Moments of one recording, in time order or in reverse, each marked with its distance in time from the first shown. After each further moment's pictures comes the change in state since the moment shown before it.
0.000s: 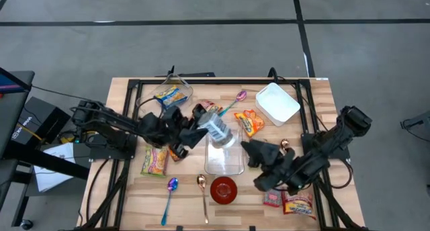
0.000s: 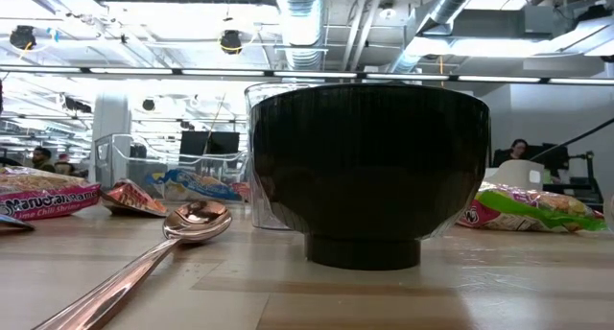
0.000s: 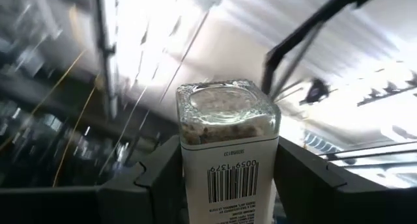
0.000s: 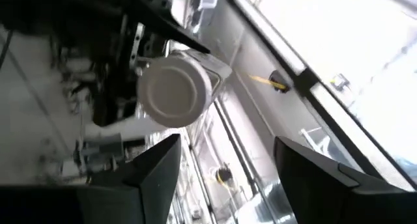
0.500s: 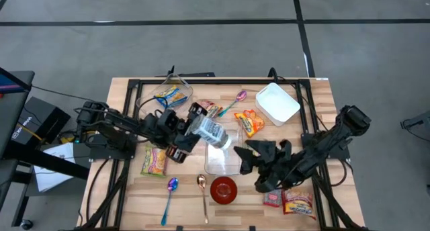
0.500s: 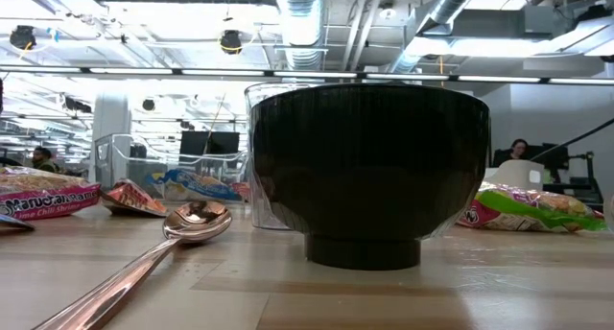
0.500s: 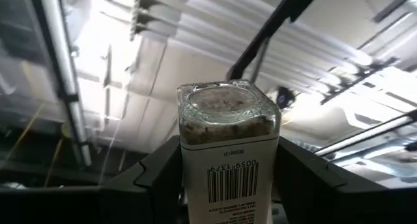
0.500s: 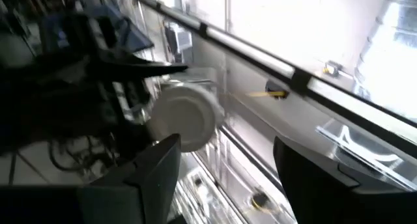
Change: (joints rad) left arm 0.005 0.062 0.042 0.167 0.147 0.135; right arm -0.068 0.000 -0.011 -0.083 -0.206 0.445
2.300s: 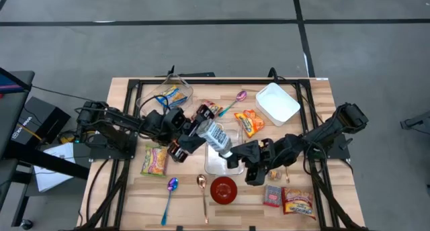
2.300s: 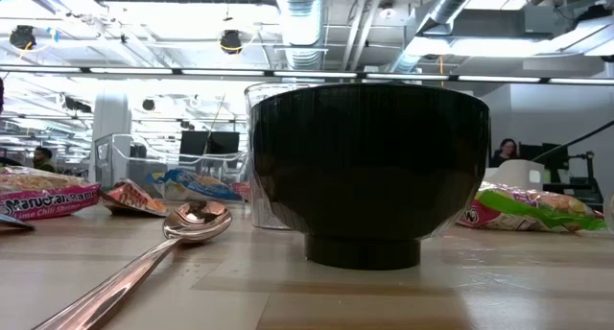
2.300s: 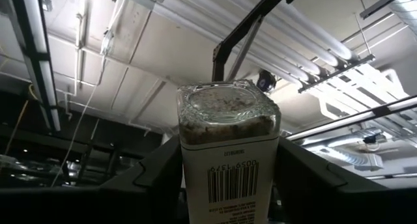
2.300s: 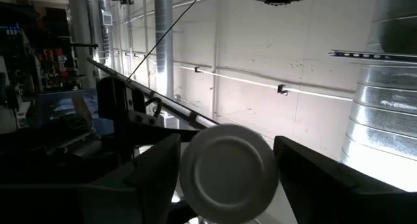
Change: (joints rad) left arm 0.033 0.001 0.024 -0.111 0.091 -0.150; right arm -0.204 0.000 -0.067 -0.114 -0.548 0.134
